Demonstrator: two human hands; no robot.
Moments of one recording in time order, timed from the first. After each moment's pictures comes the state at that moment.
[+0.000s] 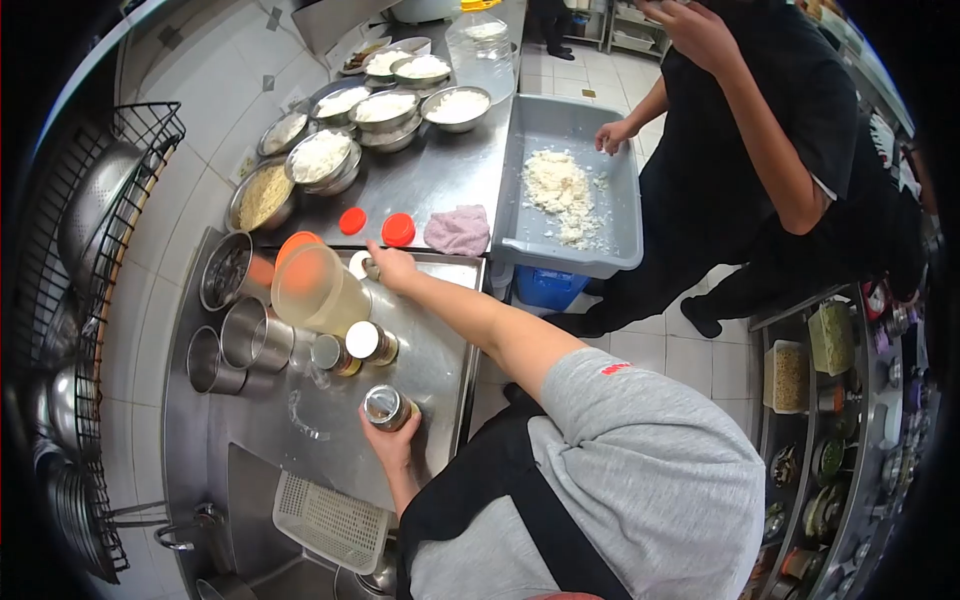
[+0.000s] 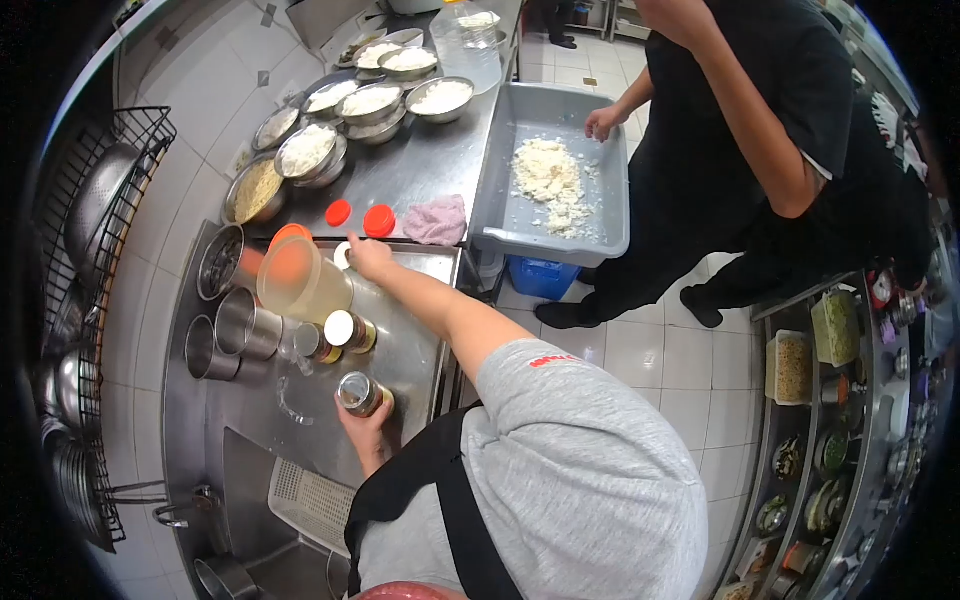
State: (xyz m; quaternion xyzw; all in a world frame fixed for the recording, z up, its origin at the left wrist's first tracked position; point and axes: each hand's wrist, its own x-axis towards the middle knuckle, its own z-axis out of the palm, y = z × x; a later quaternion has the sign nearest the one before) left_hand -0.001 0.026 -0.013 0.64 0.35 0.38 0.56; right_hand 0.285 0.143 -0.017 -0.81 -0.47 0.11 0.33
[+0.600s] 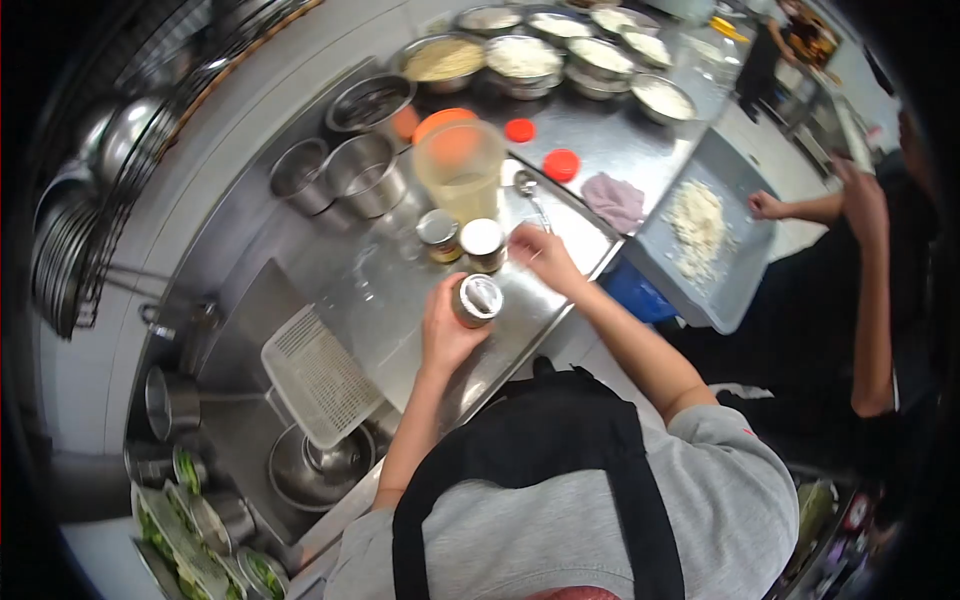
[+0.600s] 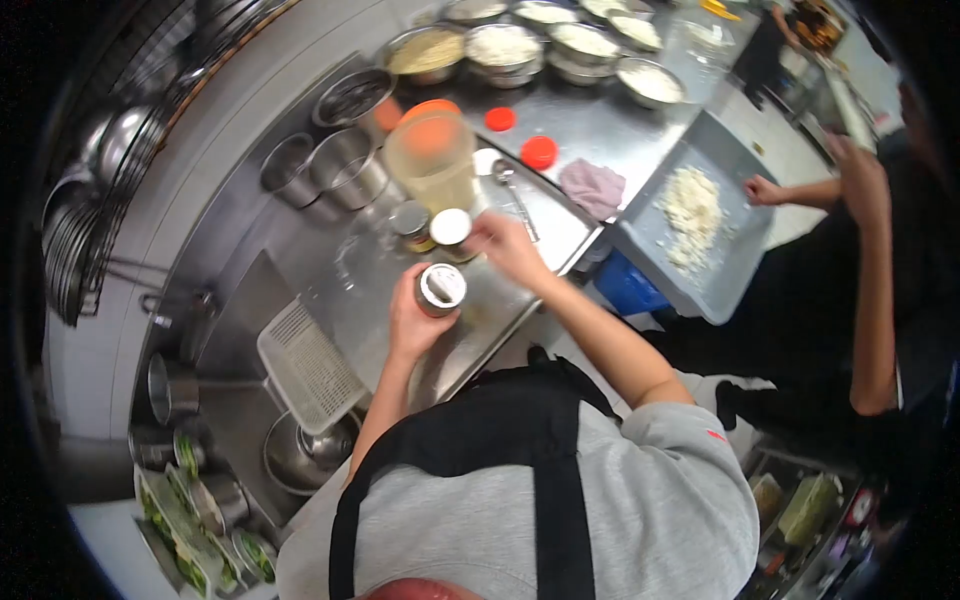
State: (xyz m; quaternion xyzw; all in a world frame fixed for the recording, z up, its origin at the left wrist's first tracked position) left_hand 0.008 0.030 0.039 0.80 0.40 0.35 0.27; right_hand 0.219 0.025 0.035 -0.56 -0.60 0.27 0.50
